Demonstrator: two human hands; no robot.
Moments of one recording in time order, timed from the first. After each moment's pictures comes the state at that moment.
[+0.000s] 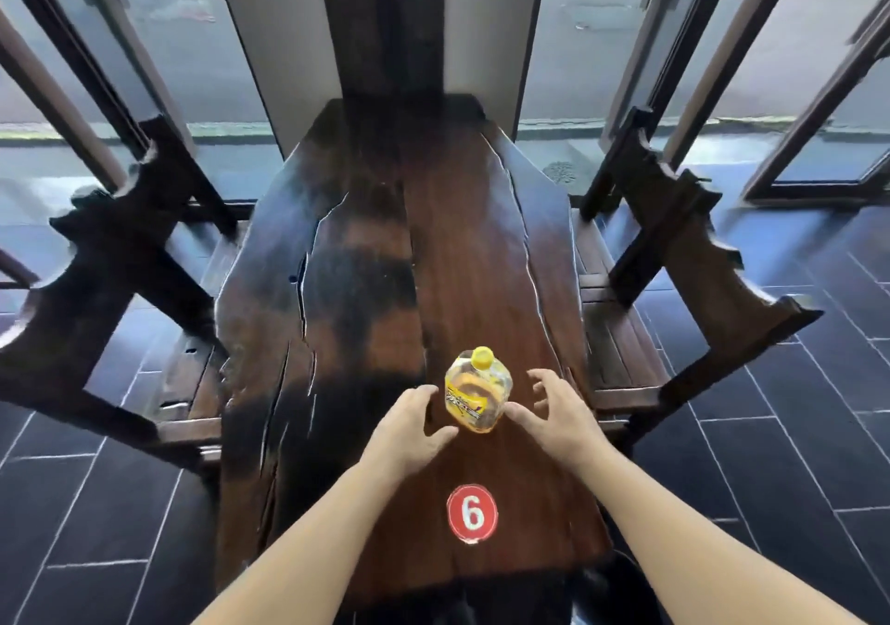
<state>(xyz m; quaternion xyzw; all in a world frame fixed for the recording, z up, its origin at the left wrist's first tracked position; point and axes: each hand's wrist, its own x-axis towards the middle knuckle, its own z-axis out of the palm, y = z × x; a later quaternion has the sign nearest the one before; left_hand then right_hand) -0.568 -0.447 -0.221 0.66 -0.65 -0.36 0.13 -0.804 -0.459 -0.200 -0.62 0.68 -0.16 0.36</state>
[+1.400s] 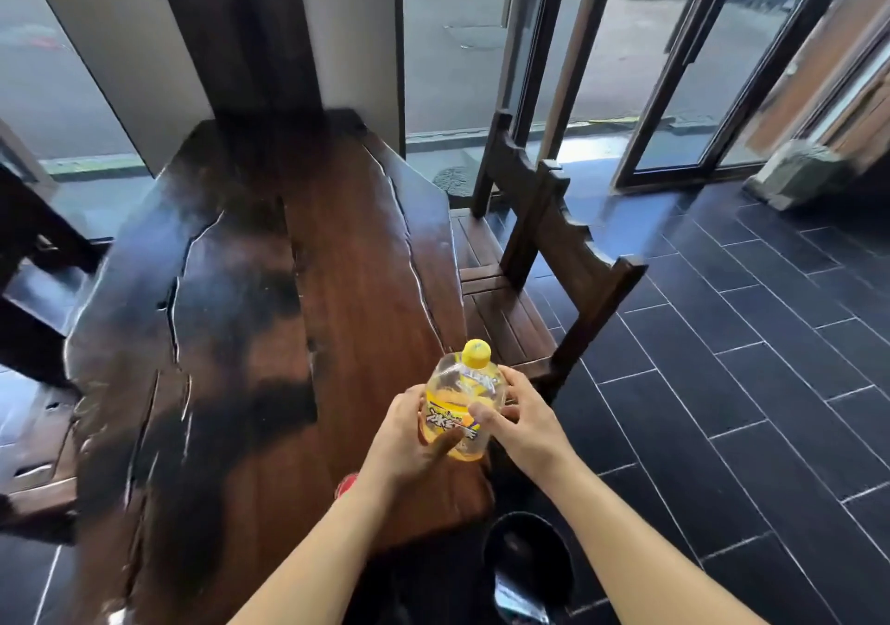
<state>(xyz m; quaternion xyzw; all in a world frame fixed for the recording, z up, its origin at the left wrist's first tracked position) -0.721 -0.398 -0.220 0.53 -0.68 -0.42 0.29 -0.911 -0.367 -0.176 -0.51 0.66 -0.34 0.43</state>
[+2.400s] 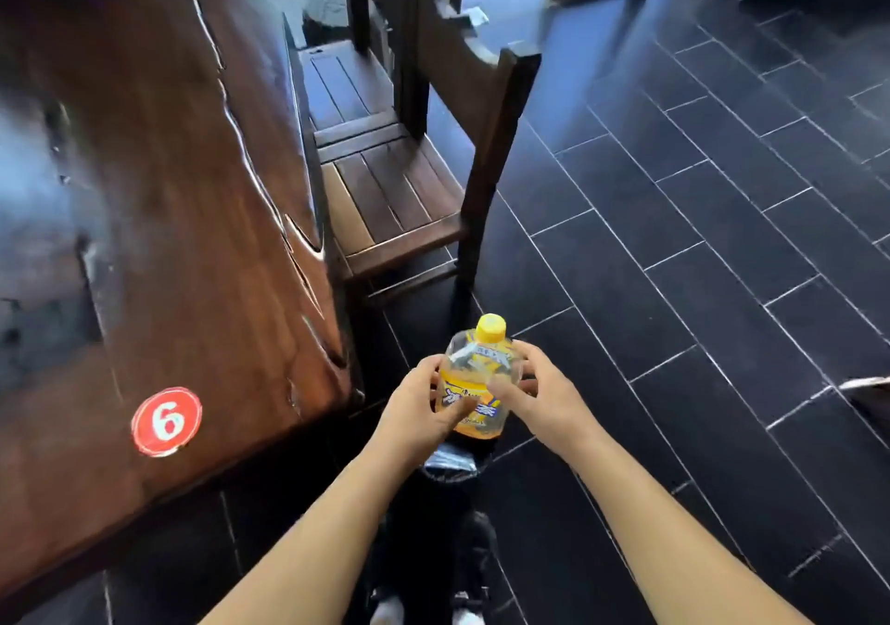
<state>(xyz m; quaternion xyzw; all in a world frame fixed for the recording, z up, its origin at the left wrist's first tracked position) -0.932 -0.296 -0.342 0.50 -0.64 -0.56 0.12 -1.117 -0.232 -0.329 -0.38 0.73 -0.30 0.49</state>
